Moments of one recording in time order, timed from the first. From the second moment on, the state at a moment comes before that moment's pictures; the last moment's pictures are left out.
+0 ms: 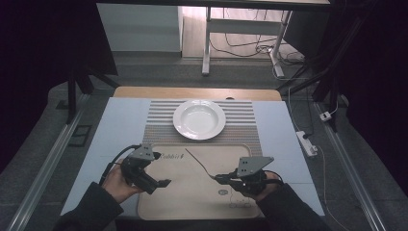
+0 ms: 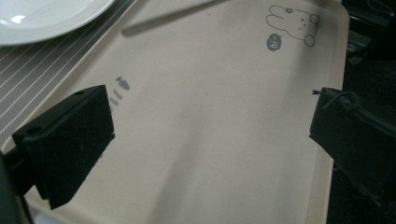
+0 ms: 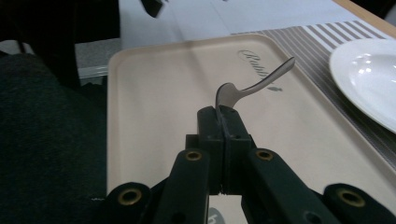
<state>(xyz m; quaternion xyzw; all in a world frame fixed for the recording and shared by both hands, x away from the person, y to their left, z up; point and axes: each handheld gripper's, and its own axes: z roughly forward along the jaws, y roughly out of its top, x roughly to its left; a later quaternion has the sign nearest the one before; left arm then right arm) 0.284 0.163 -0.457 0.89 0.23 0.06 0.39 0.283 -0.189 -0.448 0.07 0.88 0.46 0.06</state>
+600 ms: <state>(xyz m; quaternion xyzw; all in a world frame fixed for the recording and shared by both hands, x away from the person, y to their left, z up) 0.320 0.115 -0.463 0.93 0.09 0.05 0.35 0.272 -0.180 -0.448 0.03 0.88 0.47 0.02</state>
